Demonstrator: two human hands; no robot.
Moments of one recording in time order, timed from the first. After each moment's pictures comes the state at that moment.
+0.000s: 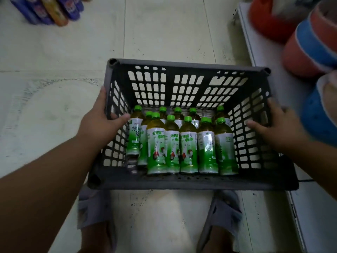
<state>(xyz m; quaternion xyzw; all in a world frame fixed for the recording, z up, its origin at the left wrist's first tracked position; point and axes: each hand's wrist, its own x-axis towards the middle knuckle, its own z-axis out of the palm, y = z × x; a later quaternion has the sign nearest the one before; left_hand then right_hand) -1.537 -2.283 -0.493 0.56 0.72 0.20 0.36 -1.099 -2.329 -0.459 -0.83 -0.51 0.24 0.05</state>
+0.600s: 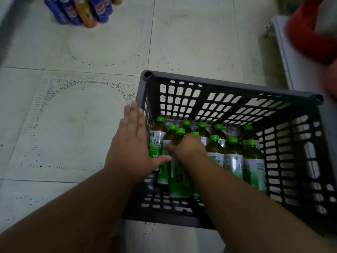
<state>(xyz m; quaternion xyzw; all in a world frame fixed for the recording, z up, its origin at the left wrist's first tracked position) -1.541 -2.293 -0.510 0.75 0.65 0.02 0.11 -1.371 -2.257 -0.566 -0.78 -0.48 0.38 -0.08</state>
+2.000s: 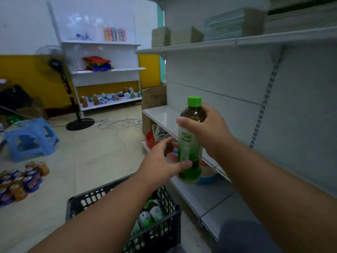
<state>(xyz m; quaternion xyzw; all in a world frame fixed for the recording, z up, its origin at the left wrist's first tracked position) -1.270 -2.504 -0.118 0.80 0.29 0.28 0.45 -1.125 -2.578 -0.046 -0.62 -0.46 0.15 0.62</state>
